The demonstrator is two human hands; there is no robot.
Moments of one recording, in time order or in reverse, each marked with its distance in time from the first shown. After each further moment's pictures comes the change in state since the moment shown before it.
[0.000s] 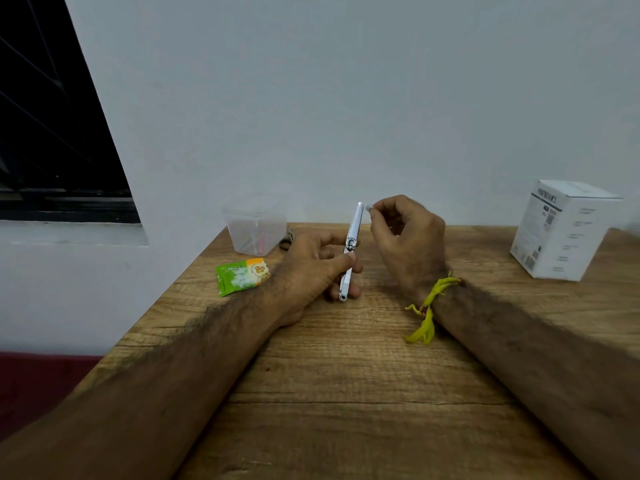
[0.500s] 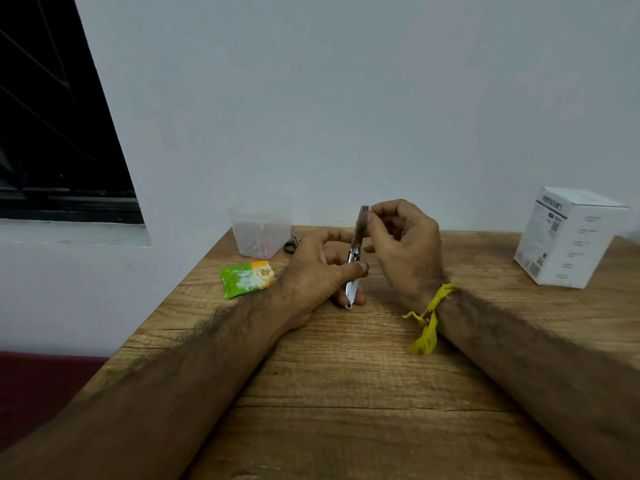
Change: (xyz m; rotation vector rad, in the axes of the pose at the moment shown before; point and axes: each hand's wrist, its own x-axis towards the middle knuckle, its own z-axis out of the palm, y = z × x) left_hand 0.000 0.000 -0.001 -0.049 0.012 -0.005; right_hand -0.007 -0.018 0.007 0.294 -0.050 0.238
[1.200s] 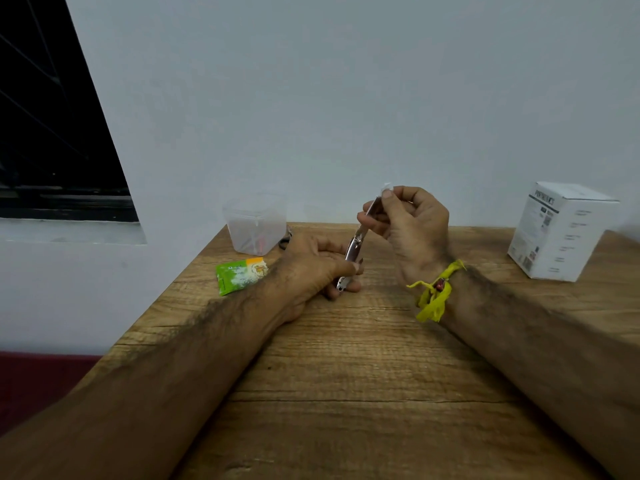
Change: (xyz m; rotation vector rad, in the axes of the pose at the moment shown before) left_hand 0.000 0.007 0.000 0.050 0.037 -0.128; right_hand 0.018 -0.021 -0.003 0.468 0.117 0.344
